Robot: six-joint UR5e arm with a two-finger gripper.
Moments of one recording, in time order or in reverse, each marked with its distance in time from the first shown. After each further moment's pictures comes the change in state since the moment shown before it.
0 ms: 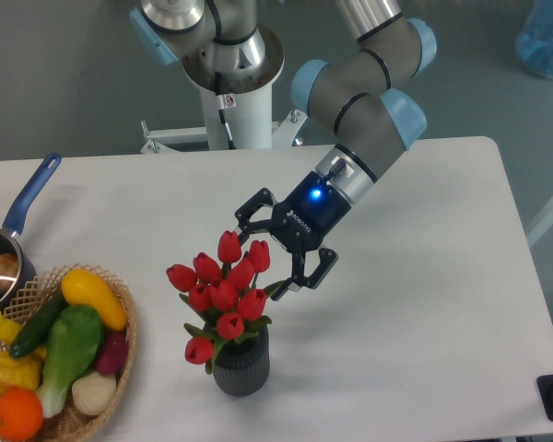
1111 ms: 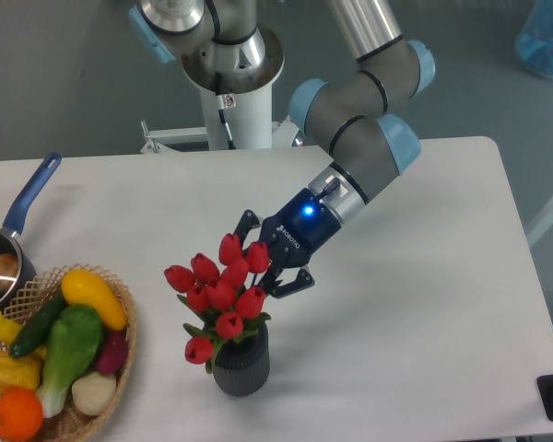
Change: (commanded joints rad) arm -0.017 -0.043 0.026 0.000 -0.045 0.005
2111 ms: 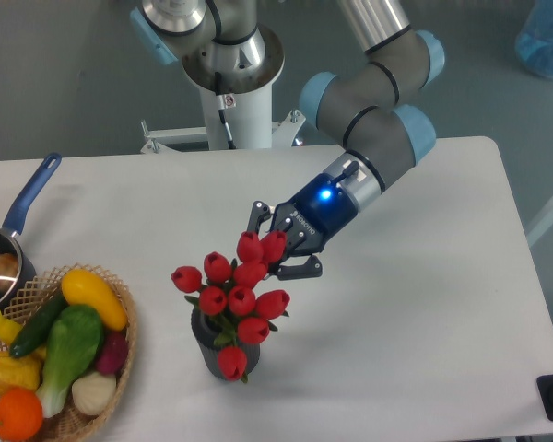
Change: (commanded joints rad) arm 0.048 0.023 0.026 0.000 -0.182 -0.021
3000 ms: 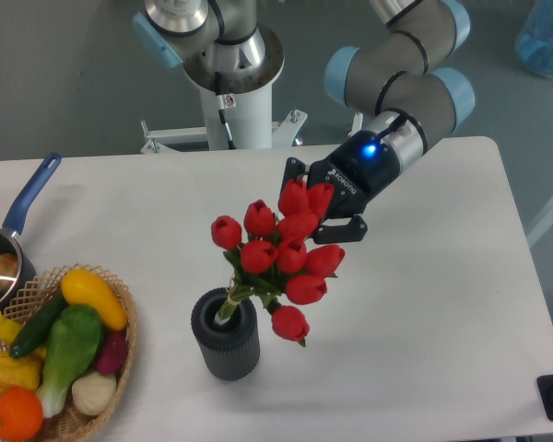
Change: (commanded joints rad) arm 0.083 0.048 0.067 -0.002 -0.149 -0.149
